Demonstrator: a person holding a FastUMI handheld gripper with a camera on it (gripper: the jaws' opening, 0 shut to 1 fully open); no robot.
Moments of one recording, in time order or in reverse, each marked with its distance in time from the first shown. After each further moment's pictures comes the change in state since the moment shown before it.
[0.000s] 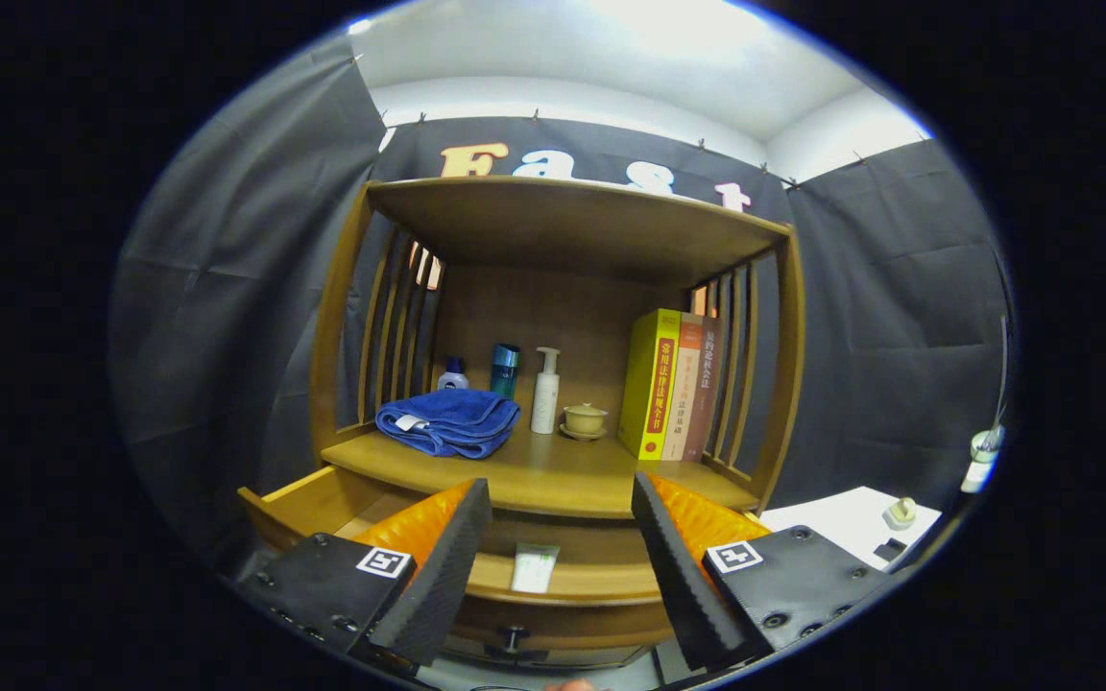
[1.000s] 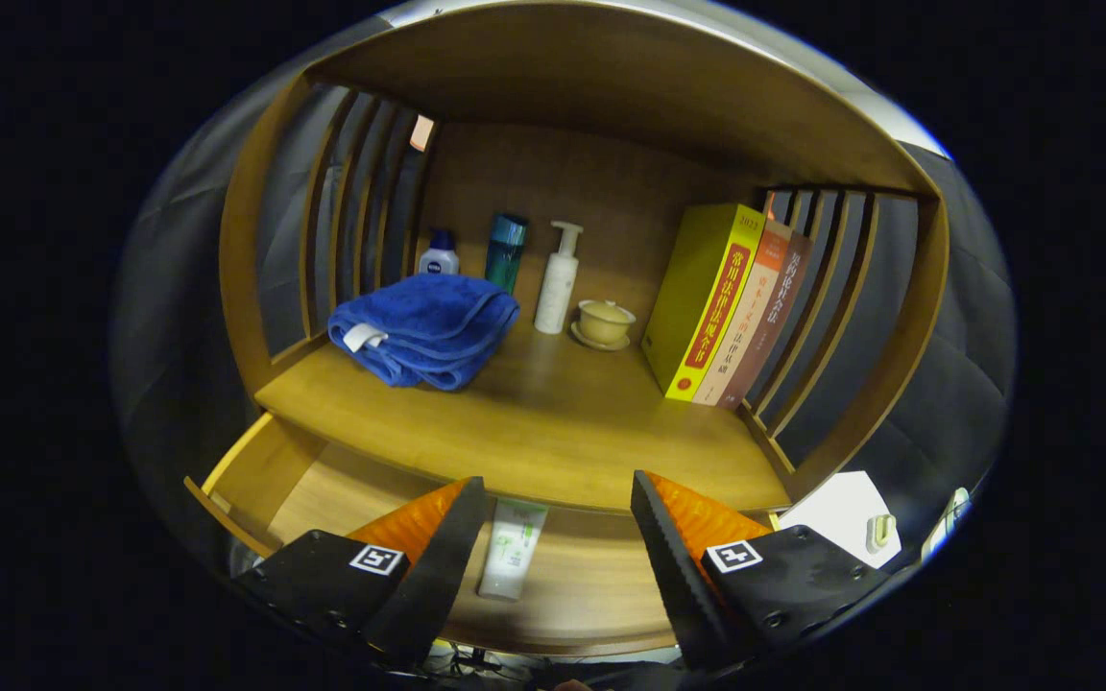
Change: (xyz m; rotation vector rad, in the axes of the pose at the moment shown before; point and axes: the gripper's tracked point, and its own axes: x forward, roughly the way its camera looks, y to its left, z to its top) arm 0.087 0.007 -0.086 -0.064 0.498 0.054
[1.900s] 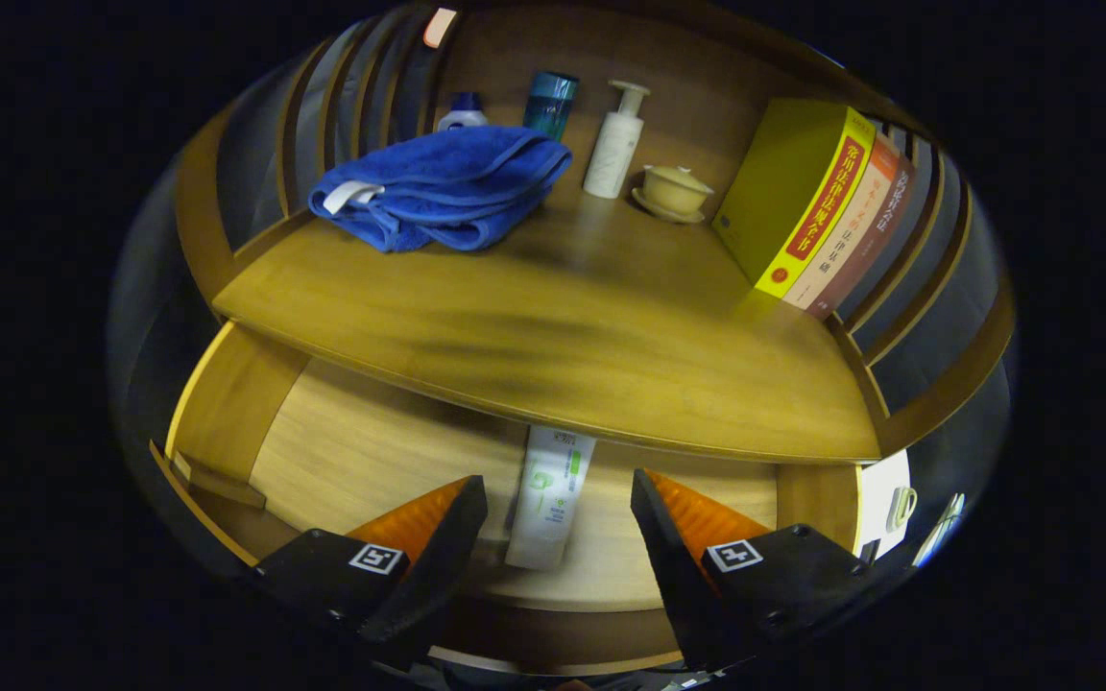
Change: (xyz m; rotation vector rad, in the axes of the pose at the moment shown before) arm 0.055 0.040 -0.099 -0.026 0.378 0.092
